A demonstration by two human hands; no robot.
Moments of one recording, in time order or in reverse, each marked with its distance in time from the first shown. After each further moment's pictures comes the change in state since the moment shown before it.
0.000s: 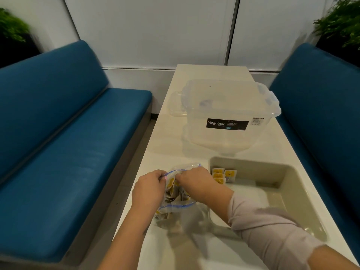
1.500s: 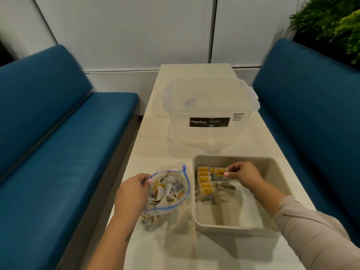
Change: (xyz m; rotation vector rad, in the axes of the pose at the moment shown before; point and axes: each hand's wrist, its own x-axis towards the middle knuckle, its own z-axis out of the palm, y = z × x) left_hand 0.004 -0.001 0.007 0.001 0.027 -0.035; right_hand -0.084 0.132 0.071 1.281 0.276 0.843
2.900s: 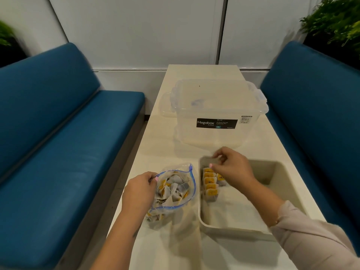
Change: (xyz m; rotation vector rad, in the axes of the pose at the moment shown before) left_hand -0.001 0.002 -0.001 -0.007 -0.002 0.019; right_hand -0.038 -0.069 0.028 -0.201 0.096 -0.291
